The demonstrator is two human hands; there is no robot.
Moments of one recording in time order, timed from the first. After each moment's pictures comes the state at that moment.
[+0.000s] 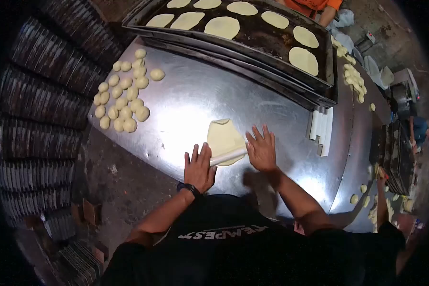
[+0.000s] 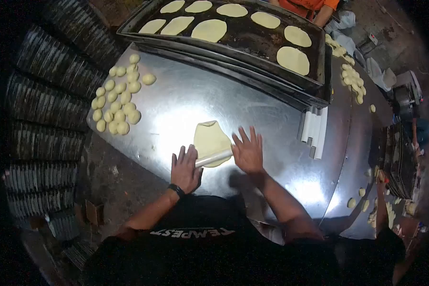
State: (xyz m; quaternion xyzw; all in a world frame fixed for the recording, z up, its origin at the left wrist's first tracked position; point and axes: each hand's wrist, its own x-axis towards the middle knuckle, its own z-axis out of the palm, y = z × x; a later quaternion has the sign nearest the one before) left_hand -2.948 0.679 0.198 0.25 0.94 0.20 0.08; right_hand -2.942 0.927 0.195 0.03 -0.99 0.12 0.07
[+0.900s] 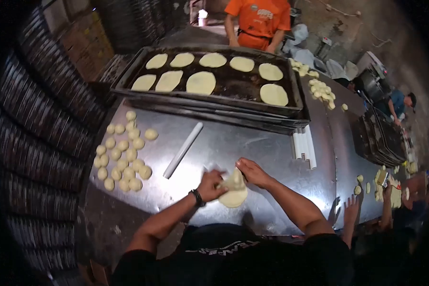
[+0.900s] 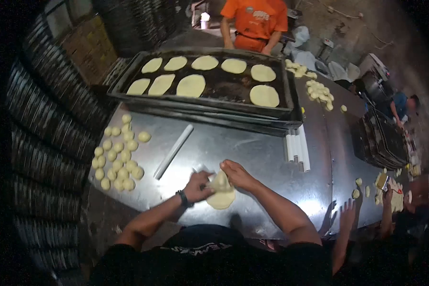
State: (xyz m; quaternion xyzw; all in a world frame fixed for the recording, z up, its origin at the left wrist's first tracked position) left_hand -3.075 0.697 0.158 0.50 0.73 0.43 0.18; right_hand -2.996 0.904 0.261 -0.13 -0.78 0.60 -0.12
